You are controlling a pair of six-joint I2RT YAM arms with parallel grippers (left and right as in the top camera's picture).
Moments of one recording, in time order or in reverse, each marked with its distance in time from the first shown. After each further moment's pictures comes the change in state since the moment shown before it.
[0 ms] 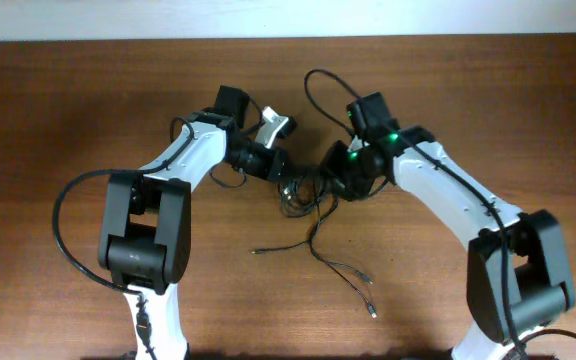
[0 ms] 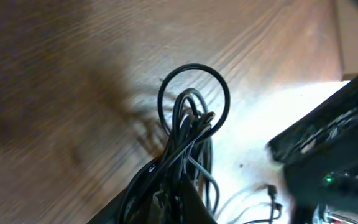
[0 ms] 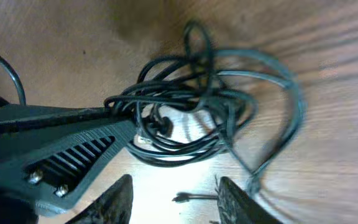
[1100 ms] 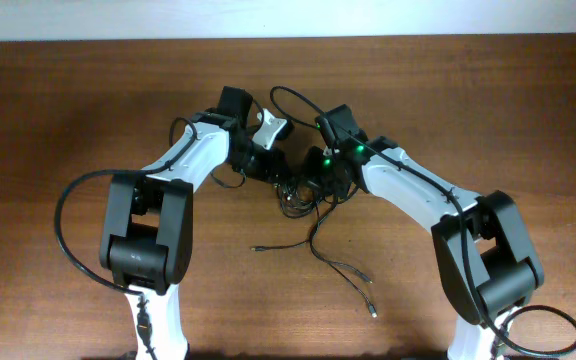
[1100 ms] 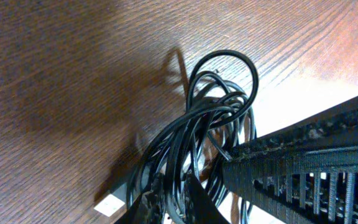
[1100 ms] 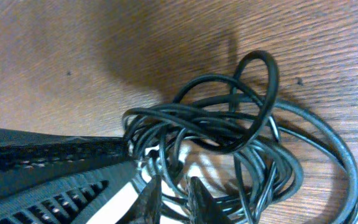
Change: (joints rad) left arm -0.011 0.000 0.000 0.000 -0.196 -0.074; right arm 0.085 0.119 0.000 0.185 0.163 -0.083
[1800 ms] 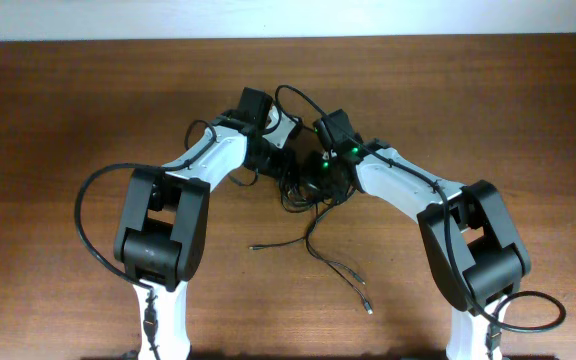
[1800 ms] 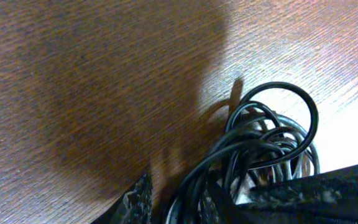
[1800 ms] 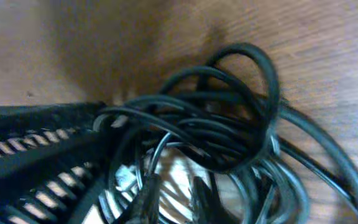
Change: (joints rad) left arm -0.070 0.048 0.008 0.140 -0.204 -0.077; right arm 0.000 0.070 -0.002 0.061 0.007 0.032
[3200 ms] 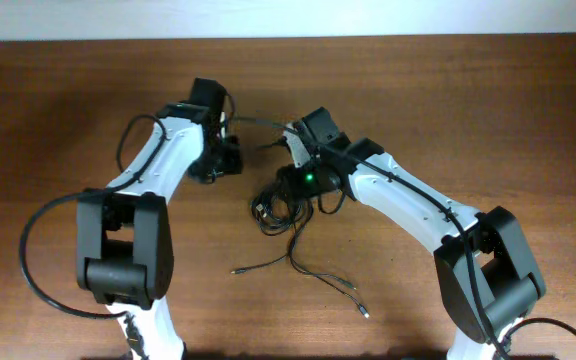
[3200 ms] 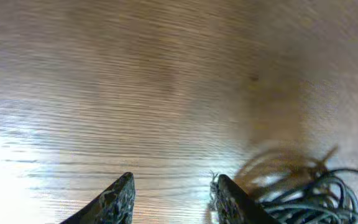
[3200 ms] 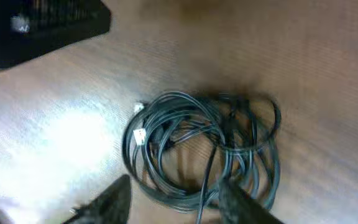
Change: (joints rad) left arm 0.153 -0.156 0.005 -0.320 -0.360 -0.402; right arm 0.103 -0.127 0.055 -0.140 -0.028 -0.677
